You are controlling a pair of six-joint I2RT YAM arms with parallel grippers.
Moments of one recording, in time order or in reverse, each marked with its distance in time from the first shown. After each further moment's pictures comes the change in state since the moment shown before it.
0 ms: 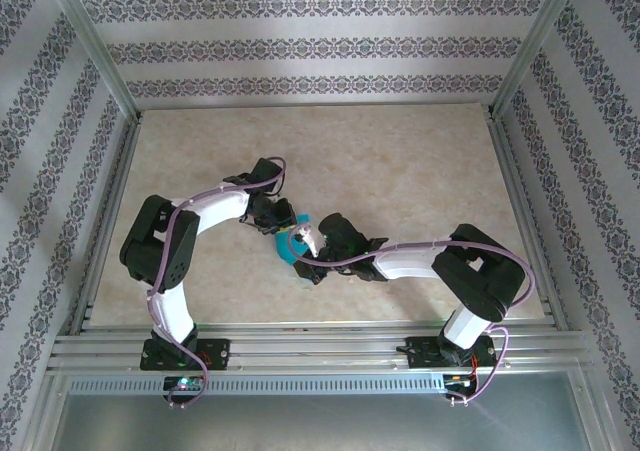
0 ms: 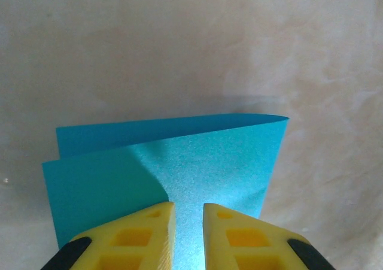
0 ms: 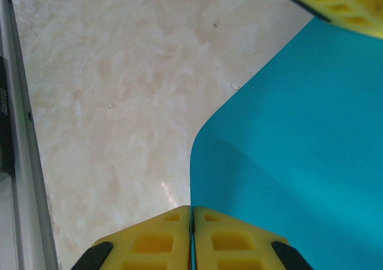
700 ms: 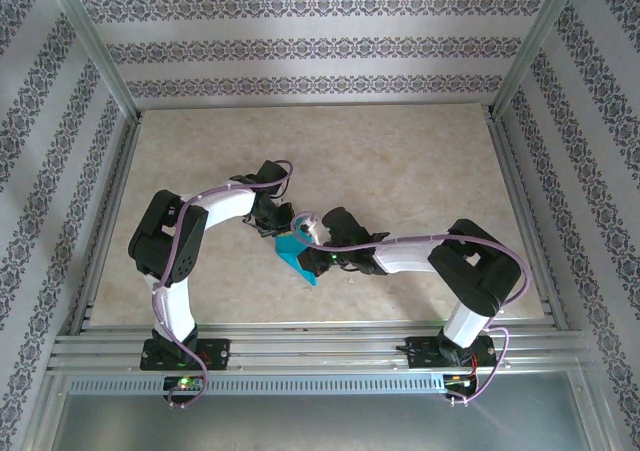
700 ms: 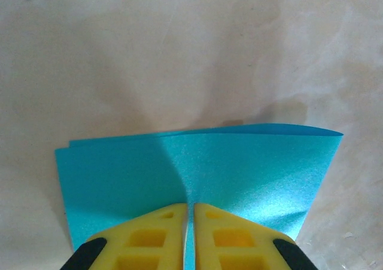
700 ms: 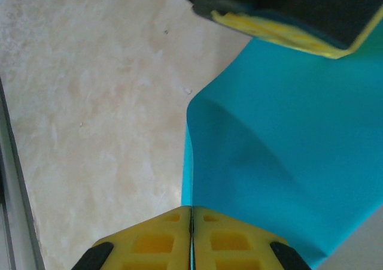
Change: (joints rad) left arm -0.013 0.057 0.035 -0.052 -0.023 0.086; right arm -0.063 0.031 0.019 -0.018 -0.005 0.092
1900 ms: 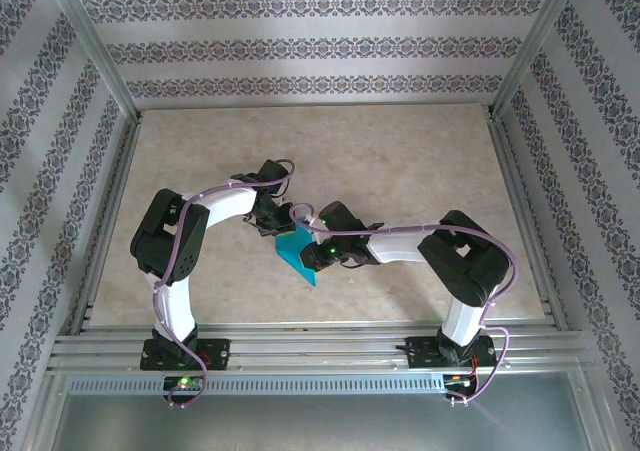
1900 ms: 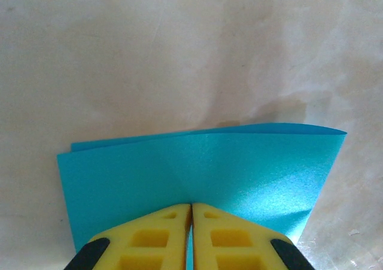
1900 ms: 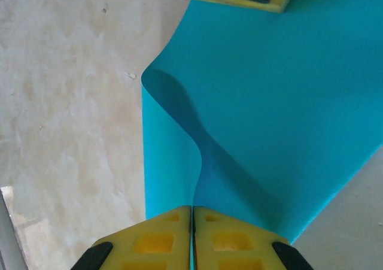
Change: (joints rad) left arm 0.000 0.013 0.017 -0.018 0.000 0.033; right arm -0.036 0.079 0.090 -0.160 -0.015 0.052
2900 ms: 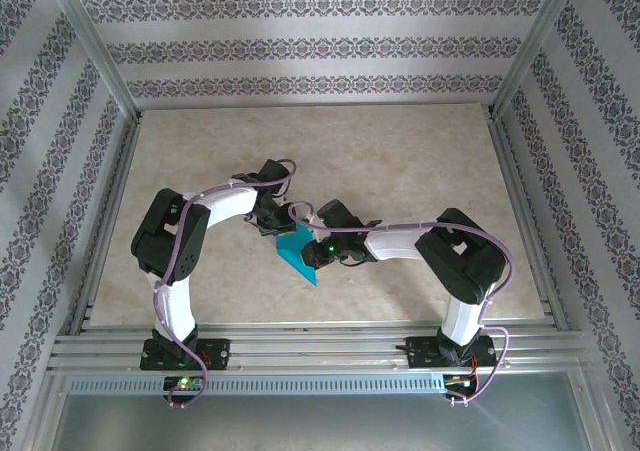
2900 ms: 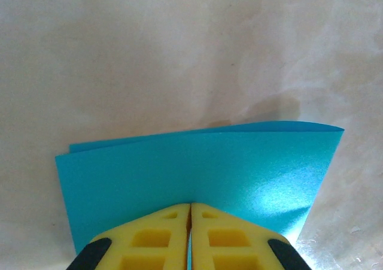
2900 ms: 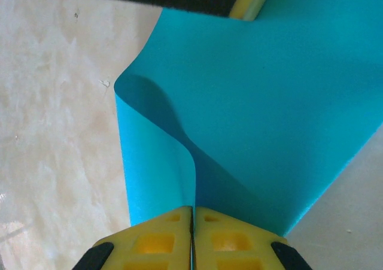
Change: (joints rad) left arm -0.005 0.005 0.007 -0.003 0.001 0.022; right arm -0.006 0.024 0.035 -0.042 0.036 -0.001
